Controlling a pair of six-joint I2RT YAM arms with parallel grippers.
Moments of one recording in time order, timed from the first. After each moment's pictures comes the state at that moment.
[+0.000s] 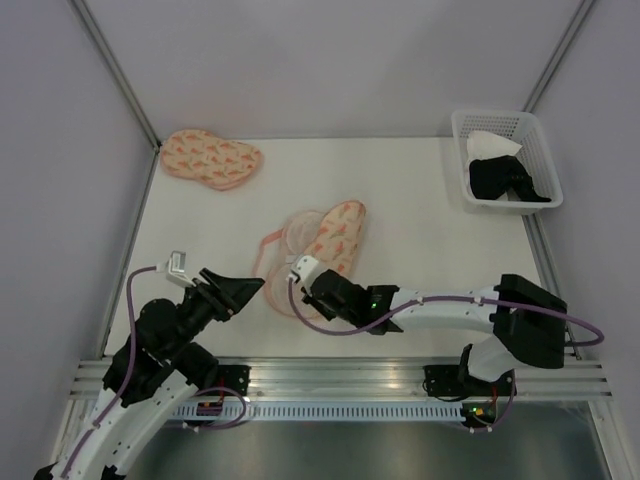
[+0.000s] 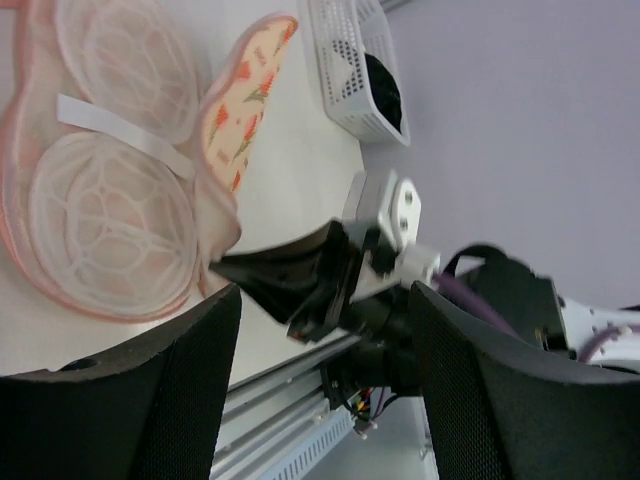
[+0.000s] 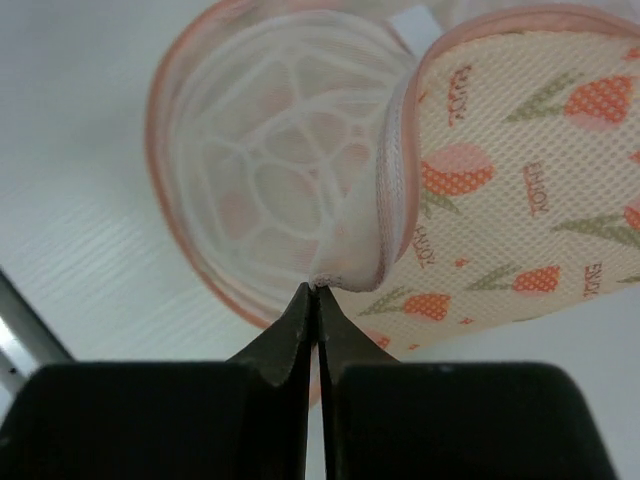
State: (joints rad) left arm -0.62 0.10 0.50 -0.54 0.01 -1.06; right arm 1.16 1.48 0.82 -0.03 0.32 0.11
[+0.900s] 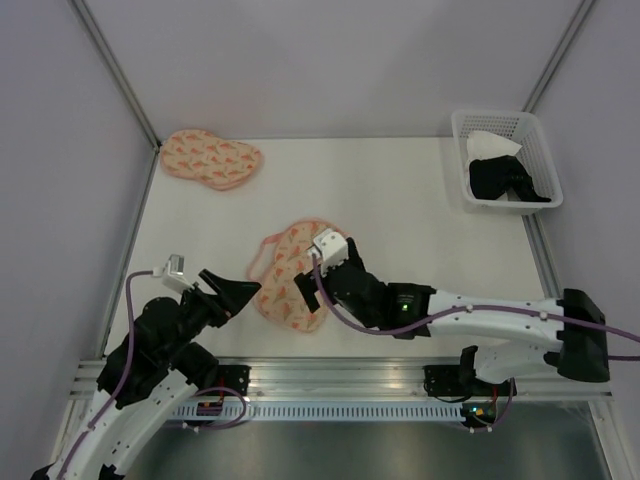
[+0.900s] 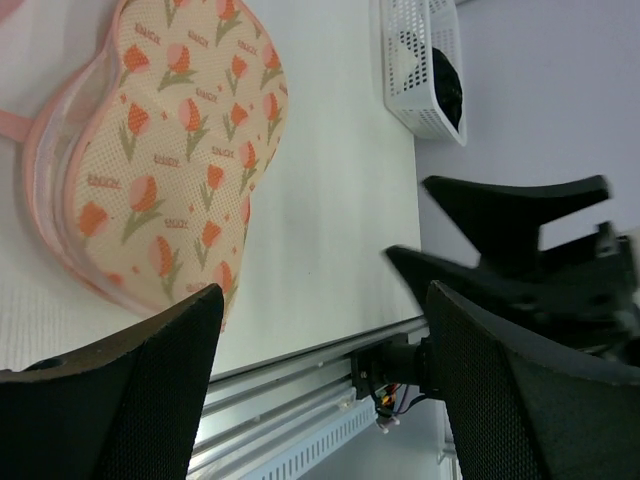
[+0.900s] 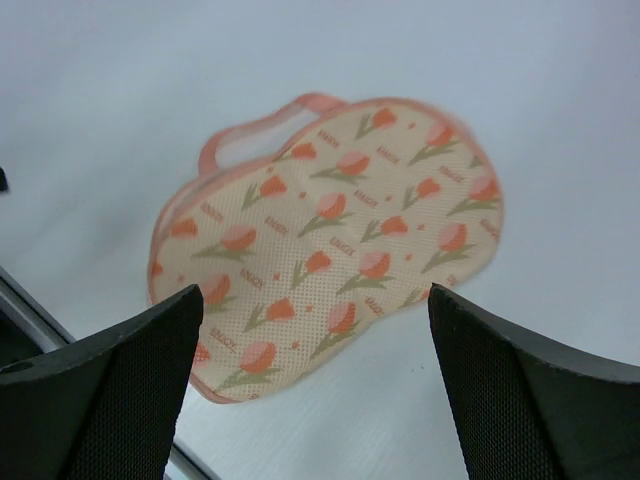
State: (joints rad) left arm -0.62 0.10 0.57 -0.74 -0.08 -1.08; right arm 1.29 1.36 0.95 -0.10 0.55 0.21
